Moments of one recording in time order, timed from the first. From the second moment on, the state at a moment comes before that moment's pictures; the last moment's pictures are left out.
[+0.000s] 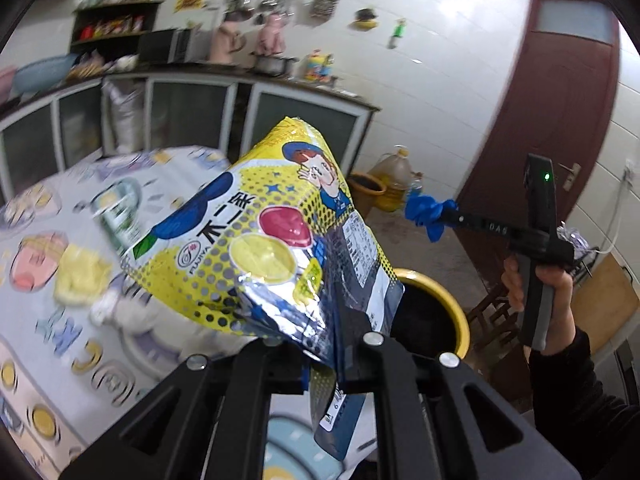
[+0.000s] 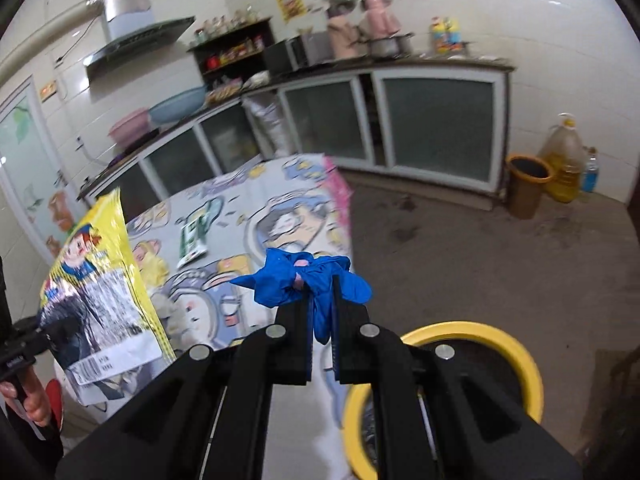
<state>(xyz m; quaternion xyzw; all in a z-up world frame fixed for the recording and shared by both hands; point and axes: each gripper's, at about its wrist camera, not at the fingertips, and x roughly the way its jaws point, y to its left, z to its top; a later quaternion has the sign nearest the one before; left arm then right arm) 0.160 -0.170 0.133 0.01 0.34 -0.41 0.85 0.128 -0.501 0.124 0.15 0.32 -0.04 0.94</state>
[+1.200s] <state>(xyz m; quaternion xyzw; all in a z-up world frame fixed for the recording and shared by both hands) 0.175 -0.425 0.018 0.11 0.43 -0.47 0.76 0.042 -0.614 -0.036 0.29 0.39 -0.19 0.85</state>
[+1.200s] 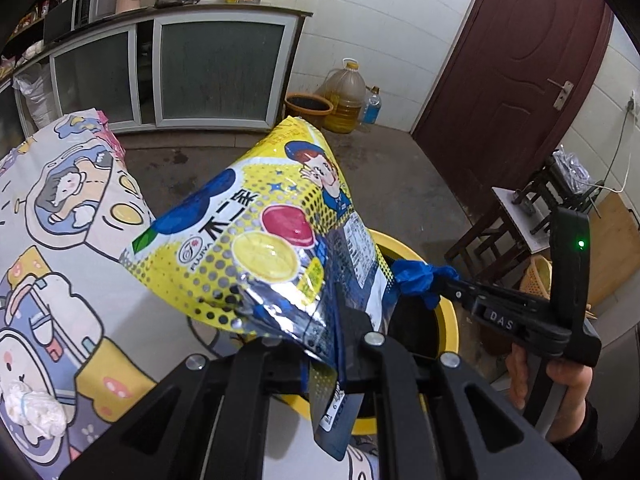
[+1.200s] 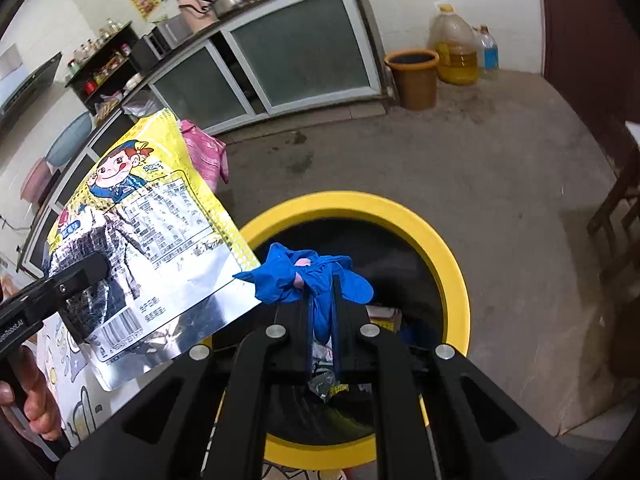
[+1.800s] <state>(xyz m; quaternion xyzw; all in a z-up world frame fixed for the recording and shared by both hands) 0.185 -0.416 0.016 0.07 0.43 -0.42 0.80 0.016 -0.630 -0.031 0.31 0.37 -0.21 0.85</state>
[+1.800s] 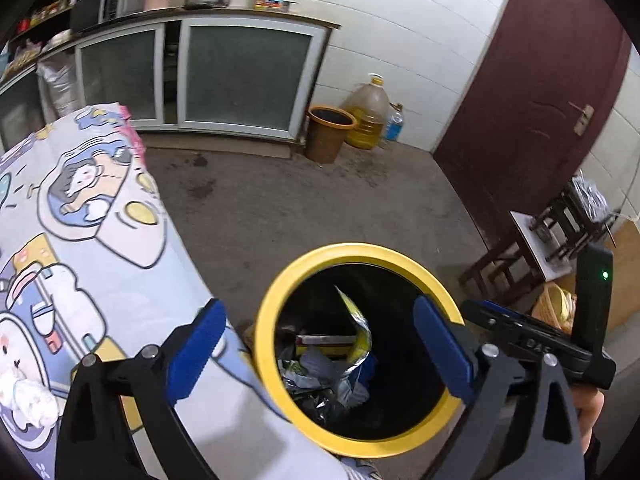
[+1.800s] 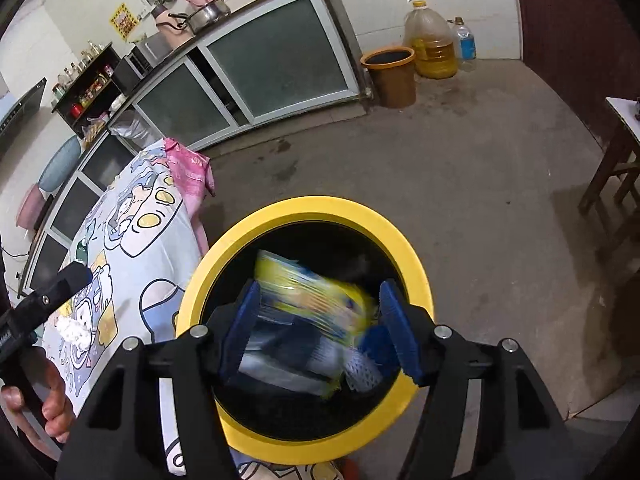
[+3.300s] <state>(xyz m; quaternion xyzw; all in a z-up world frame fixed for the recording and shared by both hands) 0.429 -0.020 0.002 0.08 0.43 -0.16 0.88 0.267 -0.282 -0.012 -0.01 0.44 0.16 0.88</state>
